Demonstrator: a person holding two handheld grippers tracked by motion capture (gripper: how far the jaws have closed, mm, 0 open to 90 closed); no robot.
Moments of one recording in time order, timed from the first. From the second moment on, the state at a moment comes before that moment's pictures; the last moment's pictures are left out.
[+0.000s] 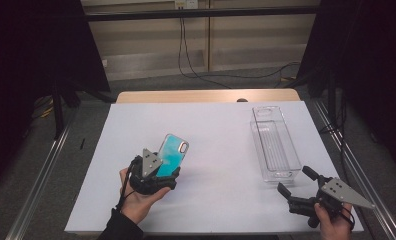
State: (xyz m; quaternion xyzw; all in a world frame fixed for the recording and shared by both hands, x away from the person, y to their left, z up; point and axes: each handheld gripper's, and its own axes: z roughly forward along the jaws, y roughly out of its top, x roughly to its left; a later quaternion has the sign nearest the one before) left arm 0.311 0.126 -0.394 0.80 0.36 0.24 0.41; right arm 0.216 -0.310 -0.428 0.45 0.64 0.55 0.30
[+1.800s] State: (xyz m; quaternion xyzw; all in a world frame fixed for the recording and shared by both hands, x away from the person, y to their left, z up) left arm 0.288 0.052 -0.412 0.83 0.30 0.25 0.41; right arm 0.250 -0.225 -0.408 0.42 0.72 0.52 0.19
